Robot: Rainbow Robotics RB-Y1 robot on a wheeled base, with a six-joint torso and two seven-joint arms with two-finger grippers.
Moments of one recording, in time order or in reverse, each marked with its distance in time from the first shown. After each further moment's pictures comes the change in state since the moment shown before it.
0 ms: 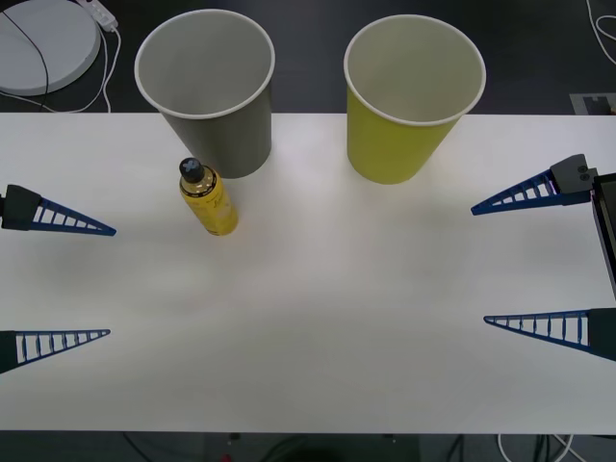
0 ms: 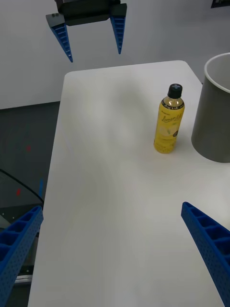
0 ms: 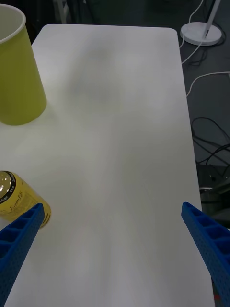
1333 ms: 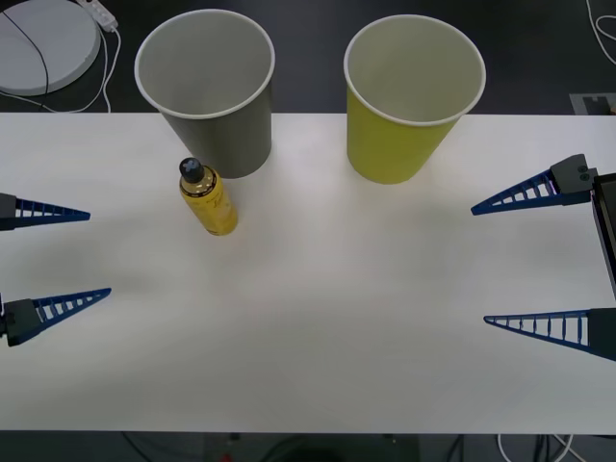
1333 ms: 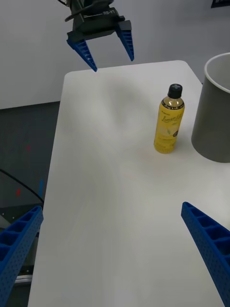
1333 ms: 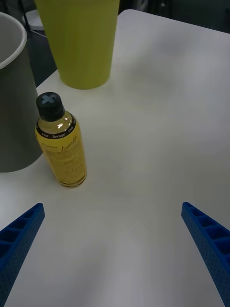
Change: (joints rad) right arm 0.000 0.000 0.000 0.000 0.000 0.000 0.000; left arm 0.021 -0.049 -0.104 0.157 0.033 0.209 0.016
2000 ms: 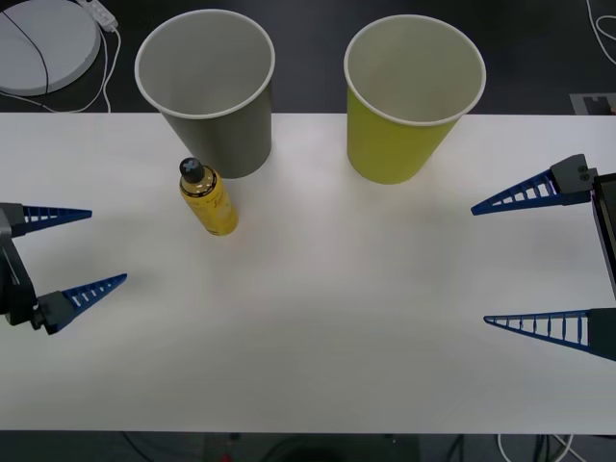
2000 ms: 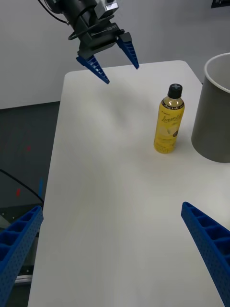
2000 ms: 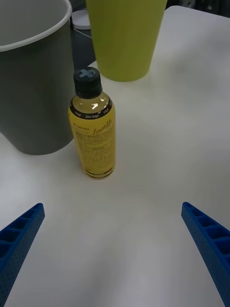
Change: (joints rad) right arm 0.000 0.000 0.000 0.000 0.000 0.000 0.000; left arm -0.001 -0.083 -0.094 0.012 -0.053 0.204 -0.009
